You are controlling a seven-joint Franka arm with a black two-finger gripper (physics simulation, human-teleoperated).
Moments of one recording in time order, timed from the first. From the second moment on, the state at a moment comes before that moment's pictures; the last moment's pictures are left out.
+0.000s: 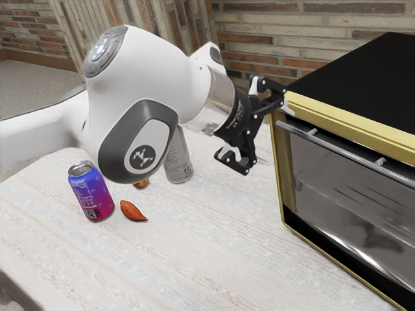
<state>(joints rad) -0.52 -0.13 0.23 -1.88 0.04 2.52 -1.65</state>
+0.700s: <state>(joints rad) -0.40 -0.15 0.11 -1.95 0.03 2.54 -1.65</state>
